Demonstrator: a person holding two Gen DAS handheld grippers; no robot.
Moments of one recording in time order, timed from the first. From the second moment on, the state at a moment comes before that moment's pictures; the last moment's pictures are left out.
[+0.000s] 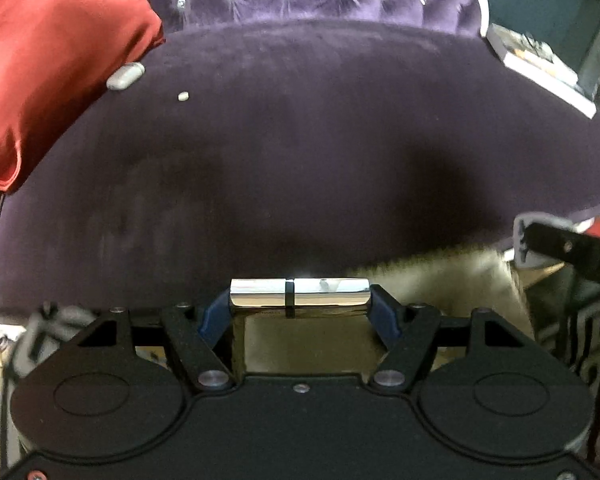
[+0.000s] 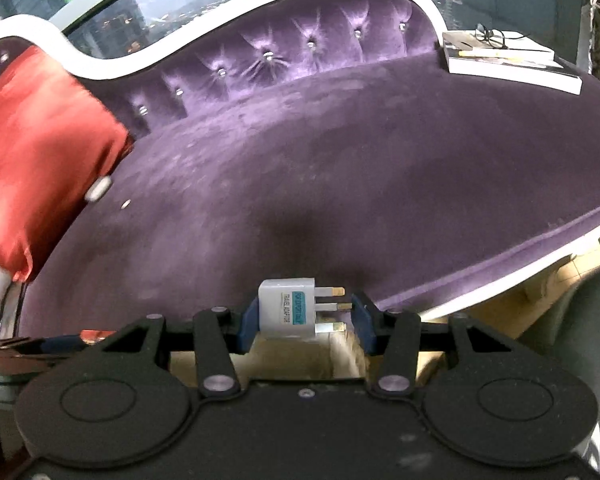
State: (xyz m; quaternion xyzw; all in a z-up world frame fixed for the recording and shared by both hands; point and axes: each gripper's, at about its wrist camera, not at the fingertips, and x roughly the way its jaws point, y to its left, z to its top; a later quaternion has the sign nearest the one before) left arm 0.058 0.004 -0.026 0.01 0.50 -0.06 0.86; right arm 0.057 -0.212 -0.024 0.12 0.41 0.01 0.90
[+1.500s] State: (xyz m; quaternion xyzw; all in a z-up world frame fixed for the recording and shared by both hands) left arm -0.005 -0.019 -0.036 0.04 0.52 -0.07 0.85; right arm -0.033 -0.187 -0.020 0.12 0.42 0.02 0.90
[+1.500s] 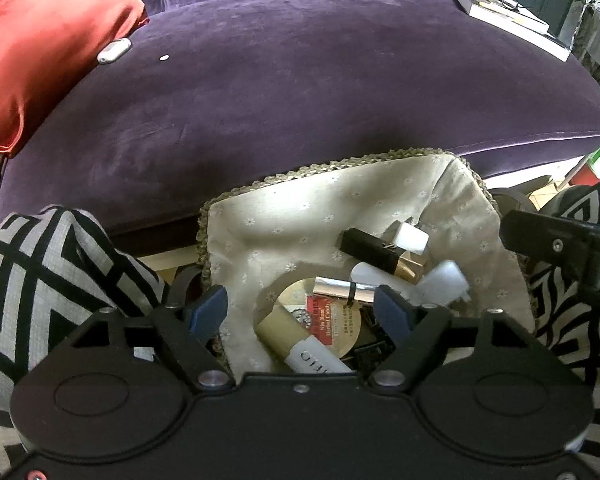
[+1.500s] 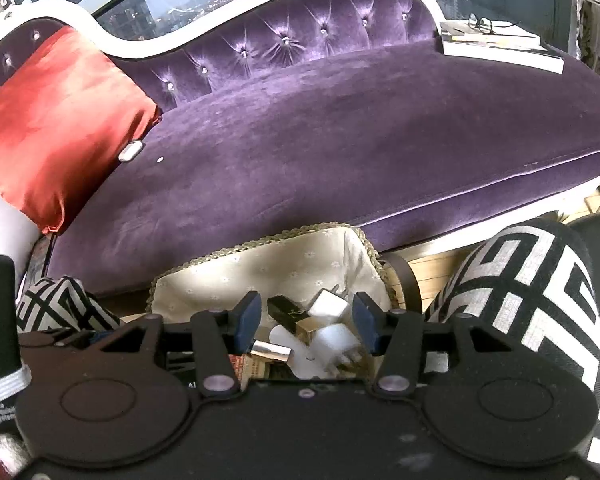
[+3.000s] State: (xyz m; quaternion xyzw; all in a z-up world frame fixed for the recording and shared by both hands) left arm -0.001 -0.010 -0.040 0.02 0.55 -0.04 0.83; right arm -0.025 -0.174 -0.026 0.04 0.46 -0.03 0.89
